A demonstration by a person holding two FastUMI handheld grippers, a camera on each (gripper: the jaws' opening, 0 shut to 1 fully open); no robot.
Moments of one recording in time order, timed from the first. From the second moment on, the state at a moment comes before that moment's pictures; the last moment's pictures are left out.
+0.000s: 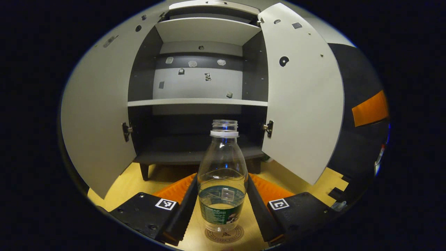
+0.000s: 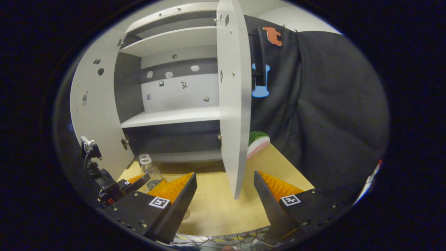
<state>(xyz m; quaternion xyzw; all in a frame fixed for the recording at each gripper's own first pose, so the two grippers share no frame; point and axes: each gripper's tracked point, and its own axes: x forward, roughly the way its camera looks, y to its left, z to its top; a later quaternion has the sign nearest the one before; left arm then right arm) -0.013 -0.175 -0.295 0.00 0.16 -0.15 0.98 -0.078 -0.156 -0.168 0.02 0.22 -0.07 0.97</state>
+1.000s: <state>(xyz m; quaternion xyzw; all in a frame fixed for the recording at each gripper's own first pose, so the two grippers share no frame) -0.038 -0.172 -0.347 -0.01 0.19 -0.13 0.97 -0.089 -0.167 -0.211 0.00 0.28 -0.06 0.96</state>
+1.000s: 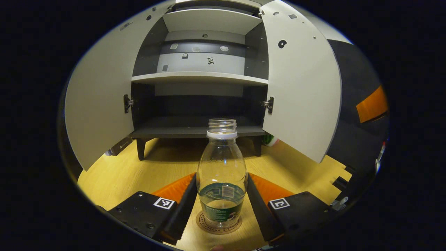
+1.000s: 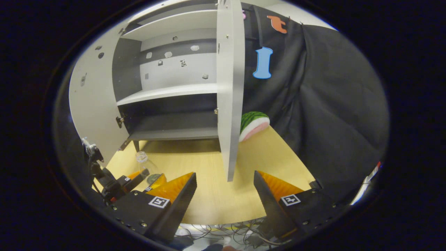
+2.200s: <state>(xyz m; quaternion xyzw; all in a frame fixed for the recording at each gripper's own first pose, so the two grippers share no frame) -0.025 -0.189 -0.172 0.01 0.07 -0.14 0.99 -0.069 -0.235 -0.081 0.04 0.13 -0.08 0.99</state>
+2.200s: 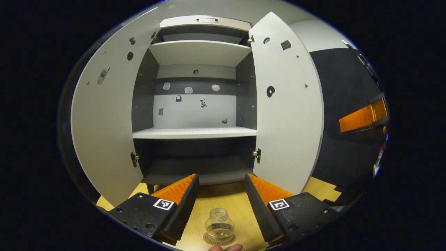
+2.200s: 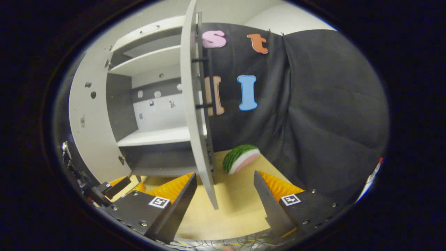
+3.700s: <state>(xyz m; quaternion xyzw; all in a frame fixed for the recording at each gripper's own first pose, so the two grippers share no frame) -0.050 -0.121 -0.096 0.07 0.03 -0.07 0.99 0.026 -0.155 -0.011 0.06 0.06 0.10 0.99</state>
